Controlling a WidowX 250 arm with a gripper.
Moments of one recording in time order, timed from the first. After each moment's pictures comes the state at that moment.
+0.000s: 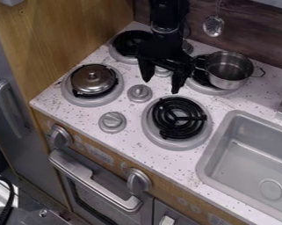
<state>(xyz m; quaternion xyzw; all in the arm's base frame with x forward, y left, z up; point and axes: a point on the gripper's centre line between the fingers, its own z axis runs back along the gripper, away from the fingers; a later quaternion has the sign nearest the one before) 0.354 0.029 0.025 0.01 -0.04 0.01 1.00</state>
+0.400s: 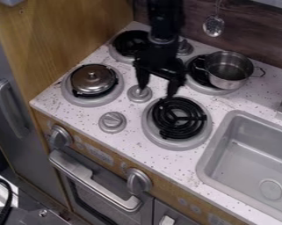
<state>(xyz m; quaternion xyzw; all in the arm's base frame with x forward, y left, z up) 0.362 0.057 -0.010 0.03 -0.02 0.03 1.00</state>
